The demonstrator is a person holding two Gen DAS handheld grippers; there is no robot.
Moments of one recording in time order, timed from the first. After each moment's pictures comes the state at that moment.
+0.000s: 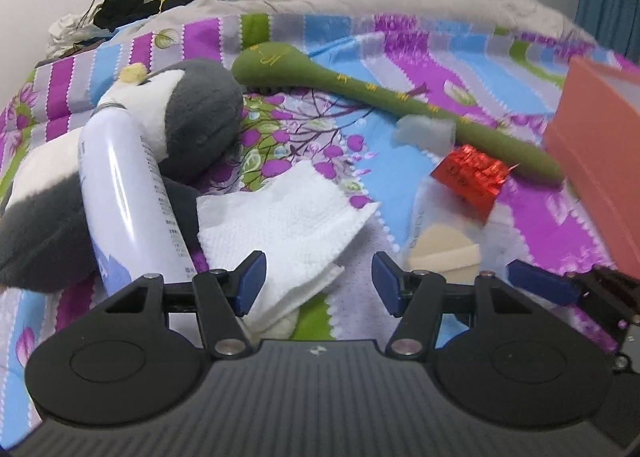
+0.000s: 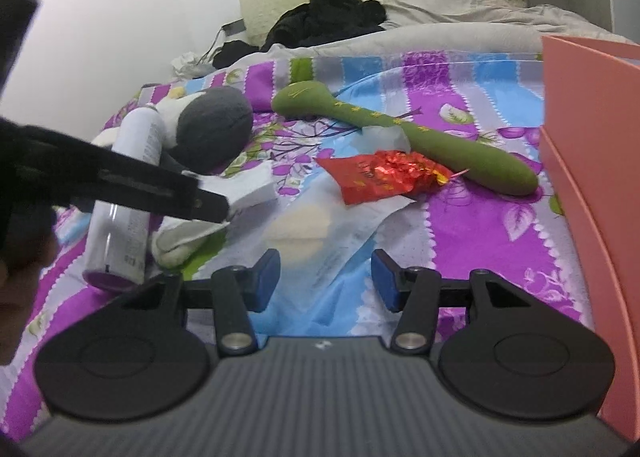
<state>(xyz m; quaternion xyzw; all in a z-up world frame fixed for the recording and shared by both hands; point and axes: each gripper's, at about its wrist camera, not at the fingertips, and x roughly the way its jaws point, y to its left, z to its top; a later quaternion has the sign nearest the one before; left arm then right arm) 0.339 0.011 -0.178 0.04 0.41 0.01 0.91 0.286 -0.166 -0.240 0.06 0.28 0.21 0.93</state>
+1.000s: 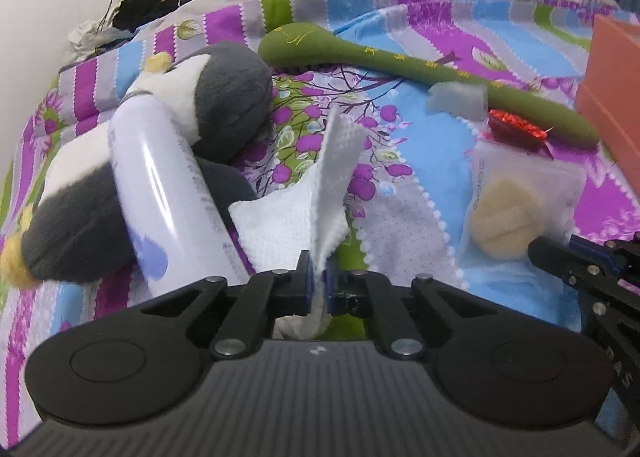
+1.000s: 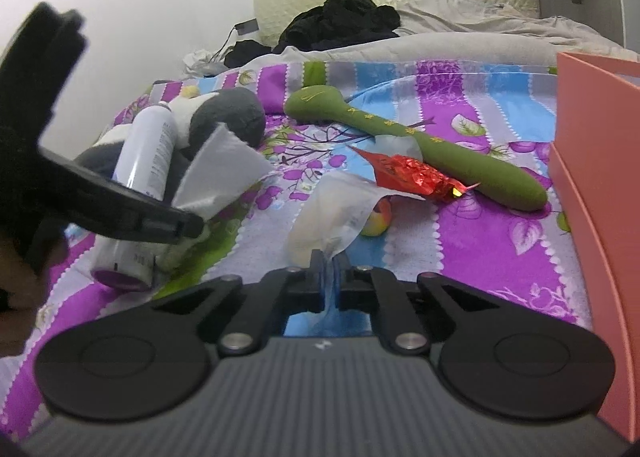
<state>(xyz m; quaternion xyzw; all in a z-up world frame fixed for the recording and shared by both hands) 0.340 0.013 -0.192 0.11 0.44 0.06 0.89 0.282 -0.166 -0.232 0.05 0.27 0.22 0.94</state>
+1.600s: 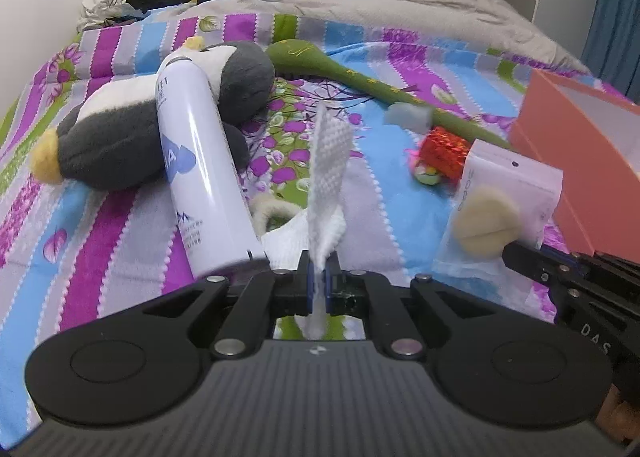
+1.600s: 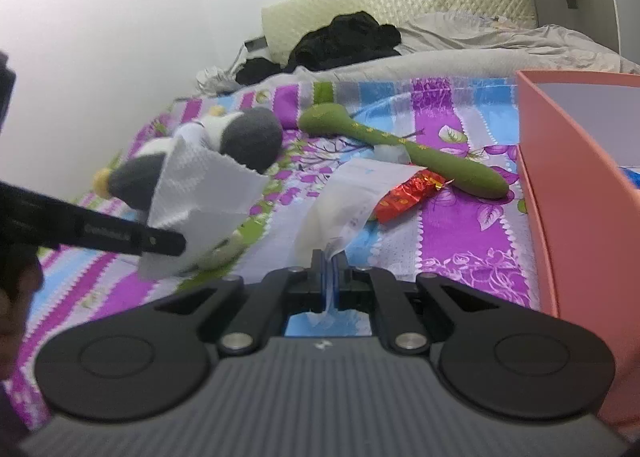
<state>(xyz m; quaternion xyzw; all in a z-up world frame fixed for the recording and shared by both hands) 0.232 0.009 -0.156 0.00 0.40 0.04 0.92 0.215 -0.201 -0.208 0.07 0.25 0.24 0.94</state>
